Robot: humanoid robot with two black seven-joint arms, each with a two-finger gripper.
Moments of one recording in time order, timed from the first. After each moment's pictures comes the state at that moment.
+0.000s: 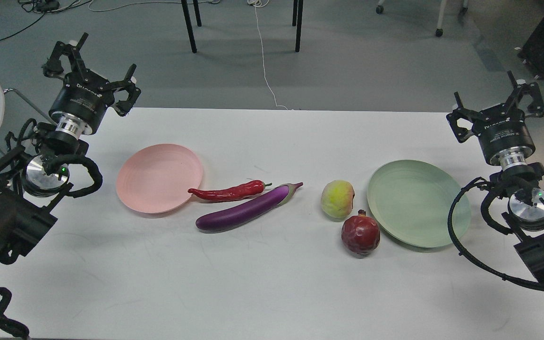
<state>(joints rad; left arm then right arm) -0.72 0.40 -0.83 -0.72 -0.25 -0.49 -0.28 0.57 -0.36 1.02 0.67 0.19 0.49 0.28</state>
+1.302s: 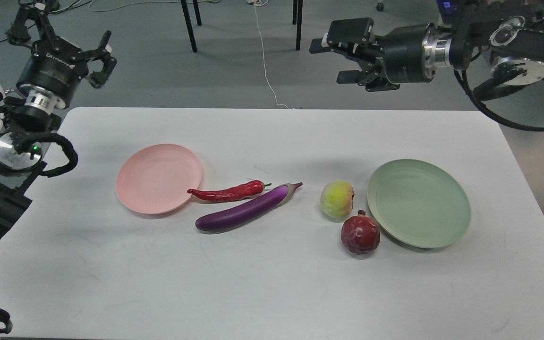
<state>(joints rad) -0.77 0.49 -0.86 -0.73 -0.23 -0.49 -0.28 1.79 -0.47 -0.57 1.08 -0.29 0.49 0.27</state>
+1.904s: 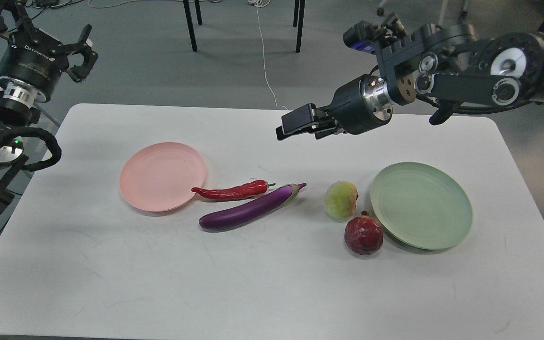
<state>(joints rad) -0.80 0.53 -0.85 -0.73 -0.17 -0.49 -0.28 1.84 -0.20 -0.77 1.11 -0.48 0.49 0.27</state>
